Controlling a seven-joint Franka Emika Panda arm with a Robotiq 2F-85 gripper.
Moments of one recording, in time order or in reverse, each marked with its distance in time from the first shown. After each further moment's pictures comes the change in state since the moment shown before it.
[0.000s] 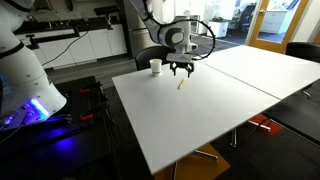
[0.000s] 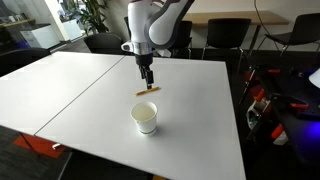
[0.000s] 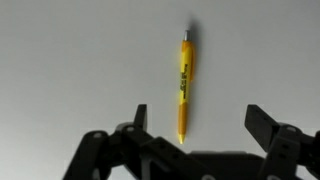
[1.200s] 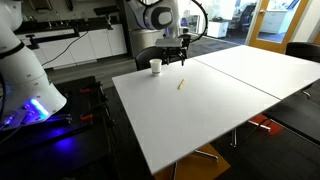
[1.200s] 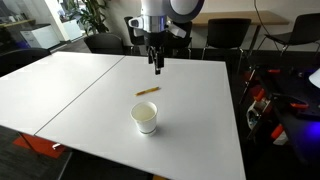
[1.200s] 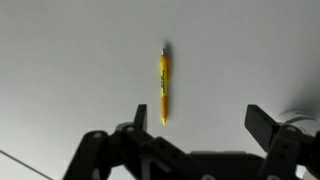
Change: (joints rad) arm 0.028 -0.331 -0.029 -0.352 0.002 0.077 0.048
